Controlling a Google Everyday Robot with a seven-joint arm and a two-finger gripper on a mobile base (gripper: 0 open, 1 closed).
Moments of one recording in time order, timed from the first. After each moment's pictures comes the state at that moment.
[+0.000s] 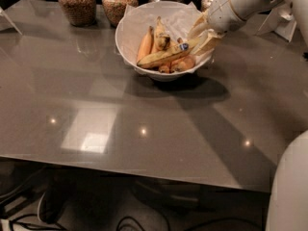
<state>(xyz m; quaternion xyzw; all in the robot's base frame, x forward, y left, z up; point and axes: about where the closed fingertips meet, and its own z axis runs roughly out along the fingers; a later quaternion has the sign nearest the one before) 0.705 -0.125 0.921 -0.76 0.54 0.02 0.36</state>
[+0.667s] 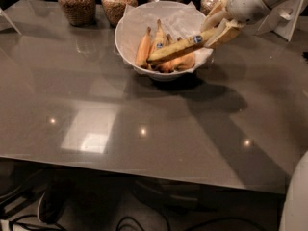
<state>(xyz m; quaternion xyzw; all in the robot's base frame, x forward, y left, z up) 0.675 -0.150 0.962 -0.75 0.55 0.04 0.38</state>
